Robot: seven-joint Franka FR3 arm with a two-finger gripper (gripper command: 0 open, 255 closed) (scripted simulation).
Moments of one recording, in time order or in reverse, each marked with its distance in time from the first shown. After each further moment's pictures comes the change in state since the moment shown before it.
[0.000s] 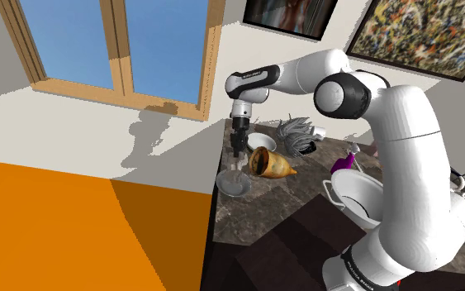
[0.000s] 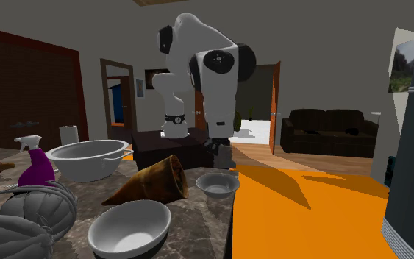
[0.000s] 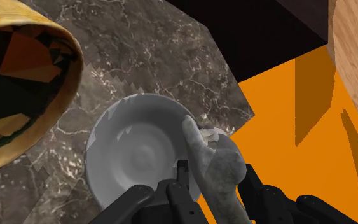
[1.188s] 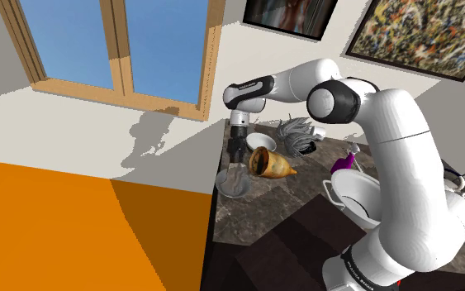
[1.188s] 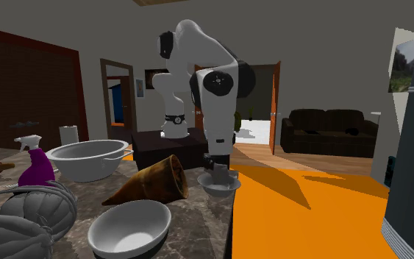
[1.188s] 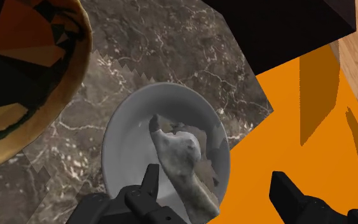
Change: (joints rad) arm 0.001 0.077 0.000 0.011 0.000 0.065 -0.016
